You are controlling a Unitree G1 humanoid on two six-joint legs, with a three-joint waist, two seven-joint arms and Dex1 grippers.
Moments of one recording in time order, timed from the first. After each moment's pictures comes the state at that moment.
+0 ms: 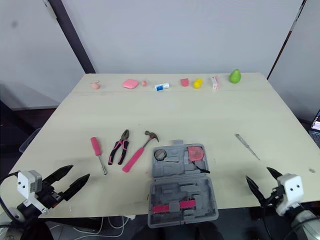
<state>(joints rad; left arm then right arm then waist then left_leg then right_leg) 0.31 0.57 0.55 0.13 -0.55 -0.03 -0.99 0.39 -0.42 -0.39 -0.06 0.40 -0.10 0.72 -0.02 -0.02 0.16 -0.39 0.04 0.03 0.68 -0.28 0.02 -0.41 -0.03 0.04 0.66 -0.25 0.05</state>
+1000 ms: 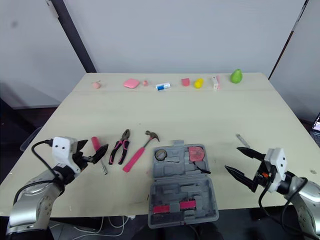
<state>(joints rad) -0.02 0.54 0.34 -0.12 -0.35 0.38 -0.43 0.07 -0.64 -0.20 -0.17 0.58 0.09 1.07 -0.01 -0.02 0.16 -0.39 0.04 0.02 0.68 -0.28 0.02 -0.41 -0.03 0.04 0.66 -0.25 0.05</state>
